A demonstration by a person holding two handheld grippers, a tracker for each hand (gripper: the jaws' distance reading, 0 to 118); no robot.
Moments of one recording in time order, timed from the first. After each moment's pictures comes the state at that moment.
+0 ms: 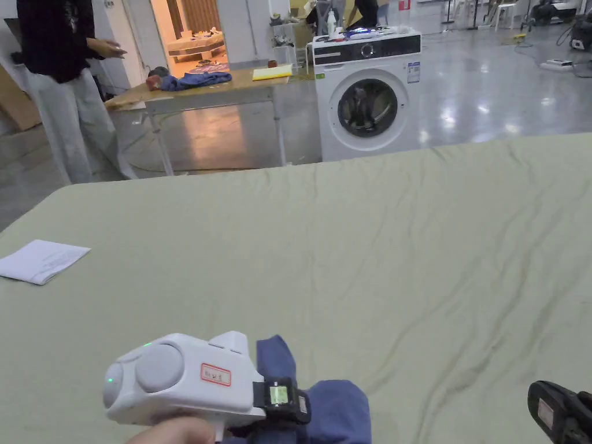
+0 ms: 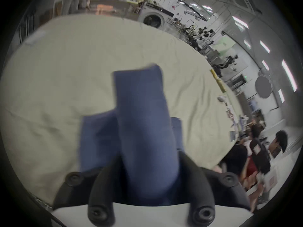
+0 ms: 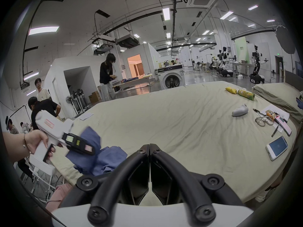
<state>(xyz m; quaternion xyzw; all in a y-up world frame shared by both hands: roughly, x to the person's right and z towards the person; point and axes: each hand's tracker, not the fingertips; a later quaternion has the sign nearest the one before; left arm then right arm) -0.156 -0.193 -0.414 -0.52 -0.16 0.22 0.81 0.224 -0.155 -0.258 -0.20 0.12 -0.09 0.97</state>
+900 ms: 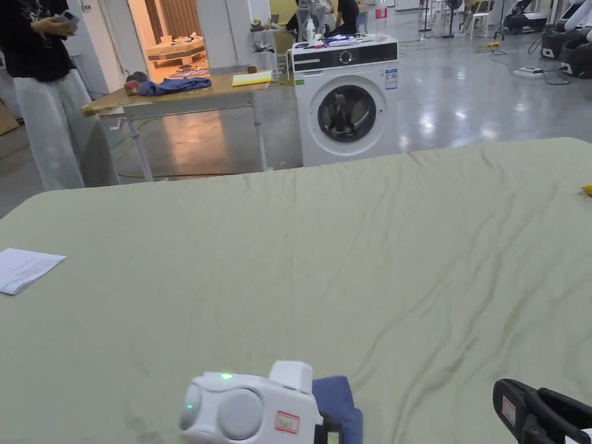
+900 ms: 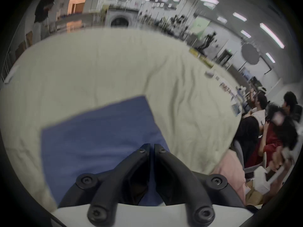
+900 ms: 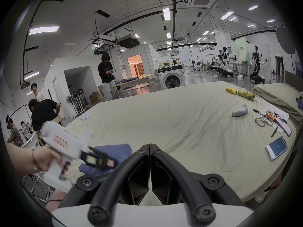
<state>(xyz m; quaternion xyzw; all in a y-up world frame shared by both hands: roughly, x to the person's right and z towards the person) -0.073 -0.238 -0.405 -0.53 -0.22 0.06 0.82 0.217 -0.152 -0.254 -0.20 0.13 -0.09 0.97</state>
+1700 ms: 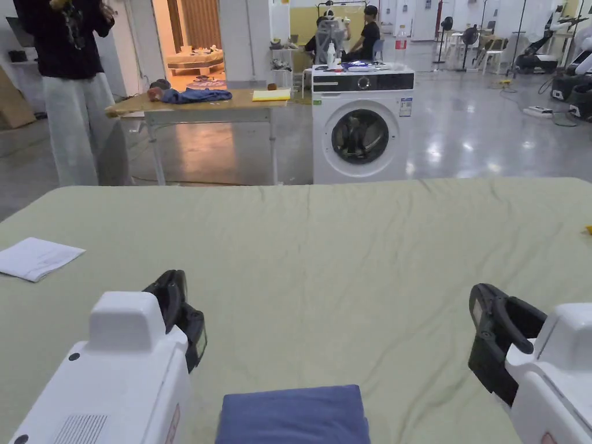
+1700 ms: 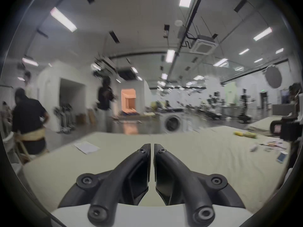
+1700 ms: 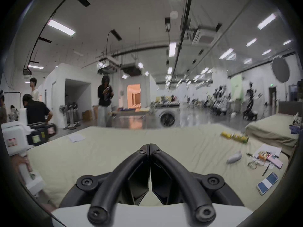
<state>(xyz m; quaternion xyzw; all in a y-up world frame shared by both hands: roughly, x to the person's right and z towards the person) -0.177 -0.107 -0.275 0.03 0.08 -0.04 1.00 0.152 -0.101 -0.272 0.01 0.06 -0.01 1.00</state>
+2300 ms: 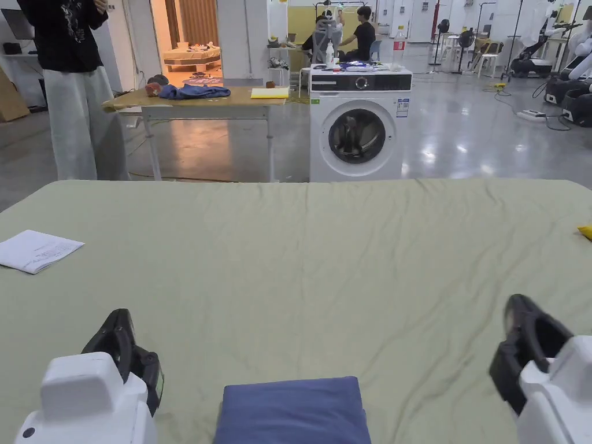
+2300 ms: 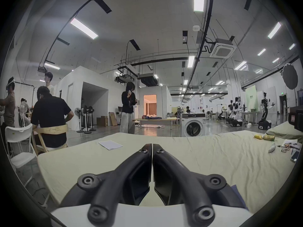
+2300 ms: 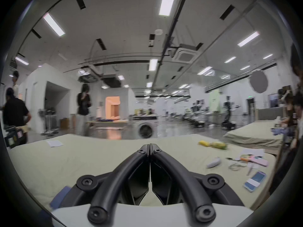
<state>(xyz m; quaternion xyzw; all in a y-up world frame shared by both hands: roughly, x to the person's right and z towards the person) -0.195 -0.150 -0.245 0.04 0.16 -0.02 0.99 0.154 -0.133 -0.262 0.03 0.01 0.00 1.00</state>
